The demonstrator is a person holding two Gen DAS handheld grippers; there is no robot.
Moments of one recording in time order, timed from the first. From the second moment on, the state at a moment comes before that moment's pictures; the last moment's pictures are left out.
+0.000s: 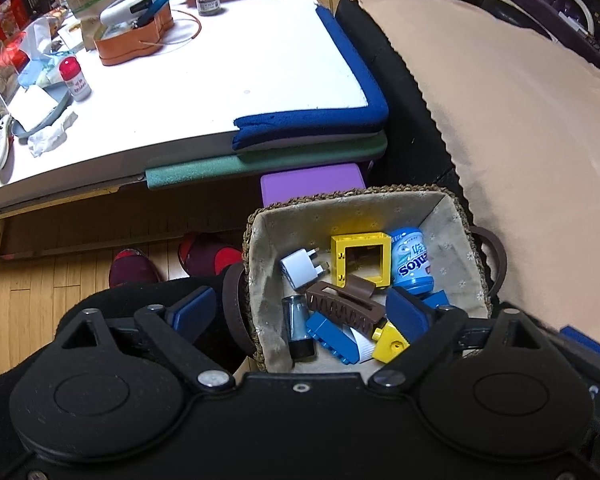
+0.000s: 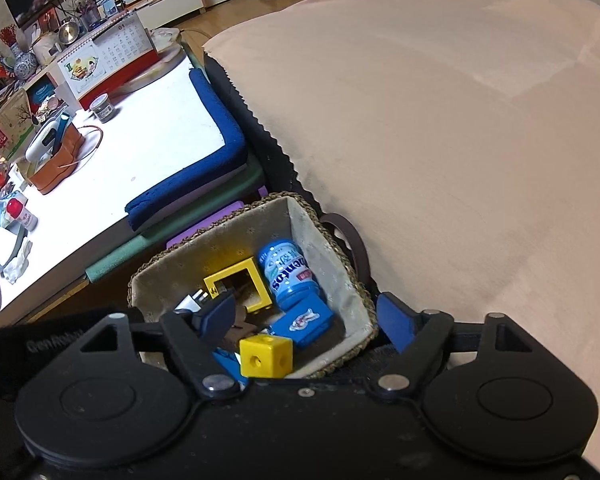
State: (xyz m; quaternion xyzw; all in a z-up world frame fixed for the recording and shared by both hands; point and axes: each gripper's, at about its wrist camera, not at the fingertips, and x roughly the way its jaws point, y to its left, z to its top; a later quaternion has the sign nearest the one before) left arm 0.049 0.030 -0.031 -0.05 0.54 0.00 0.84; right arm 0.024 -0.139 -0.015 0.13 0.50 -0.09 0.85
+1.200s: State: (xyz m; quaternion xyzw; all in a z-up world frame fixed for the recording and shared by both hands) left arm -0.004 0.001 -0.021 -0.09 0.50 -0.01 0.86; right arm -0.055 -0.194 -0.008 0.15 0.47 -0.15 0.86
